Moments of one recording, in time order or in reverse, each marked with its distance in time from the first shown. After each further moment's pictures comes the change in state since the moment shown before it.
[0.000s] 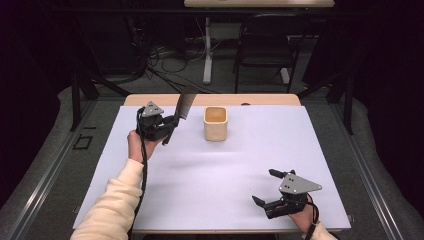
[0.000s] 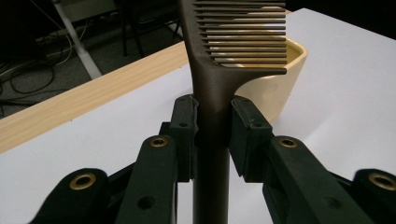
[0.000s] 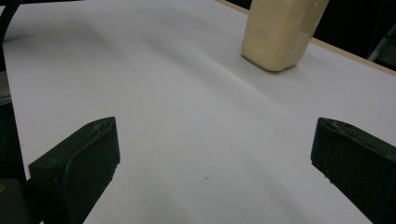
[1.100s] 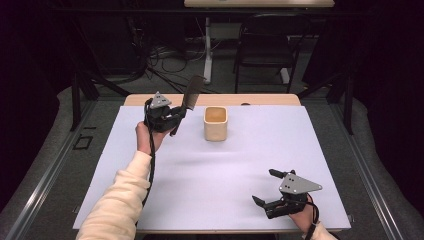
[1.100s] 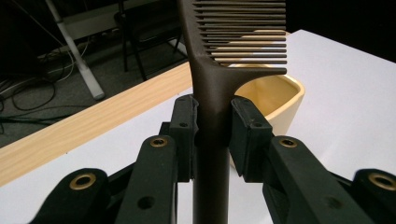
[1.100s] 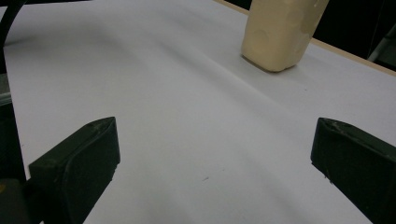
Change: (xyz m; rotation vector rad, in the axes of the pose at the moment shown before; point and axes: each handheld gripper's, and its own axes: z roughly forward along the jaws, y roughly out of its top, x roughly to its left) left arm -0.005 0.025 0.016 -0.050 0.001 0.010; right arm 0.000 0.000 0.000 -0.002 0.000 -0.003
